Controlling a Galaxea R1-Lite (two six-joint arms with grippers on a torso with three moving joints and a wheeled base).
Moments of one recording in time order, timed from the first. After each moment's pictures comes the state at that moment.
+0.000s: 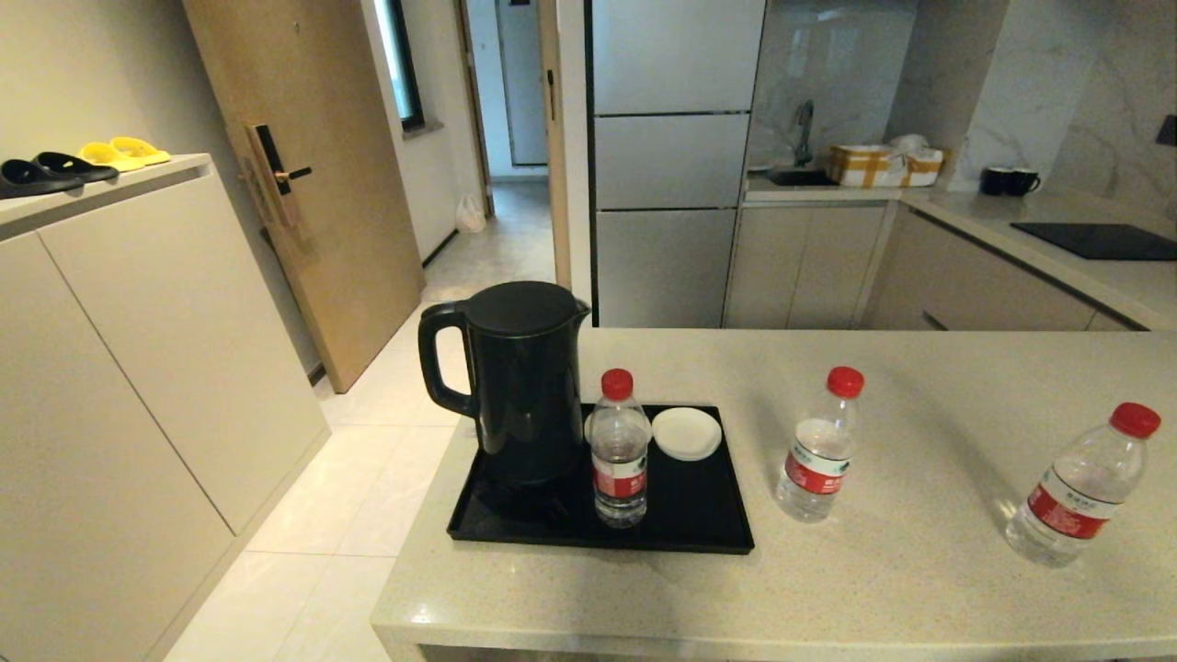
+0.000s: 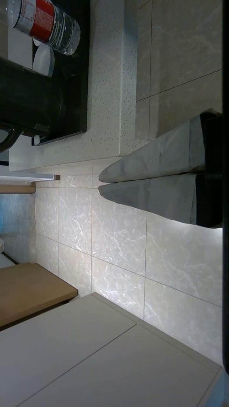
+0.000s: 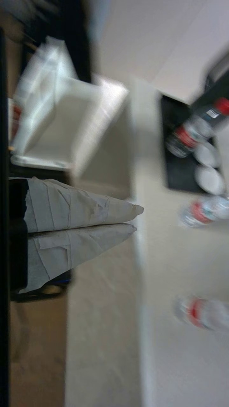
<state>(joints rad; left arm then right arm) 0.00 0.00 -0.02 0.06 0.00 0.01 0.10 0.60 -1.63 1.43 0.08 0.25</state>
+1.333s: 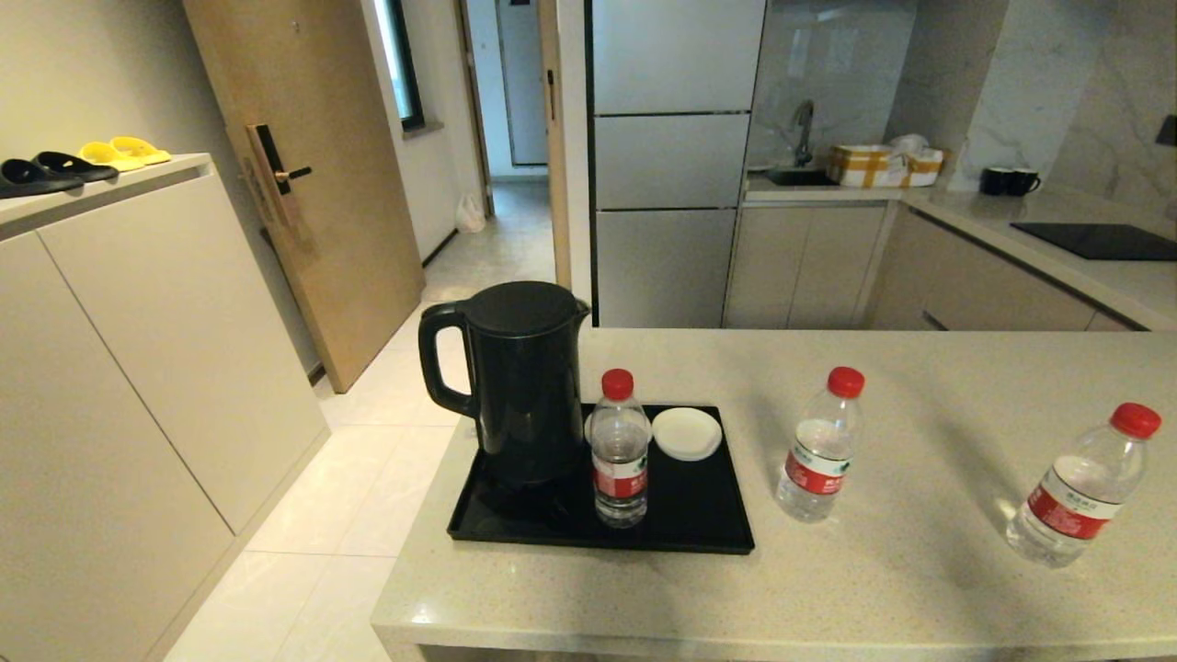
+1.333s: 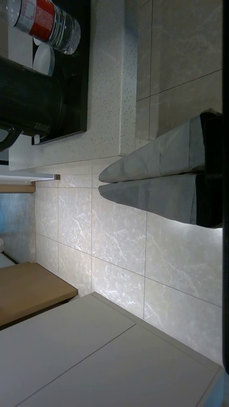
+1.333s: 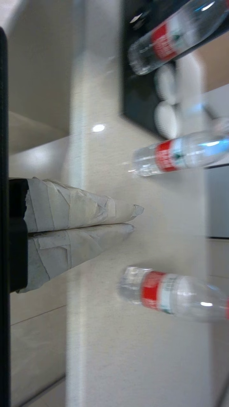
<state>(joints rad) 0.00 0.00 -0.02 0.06 0.00 0.01 0.00 0.00 -0.01 0.01 0.00 -0.01</state>
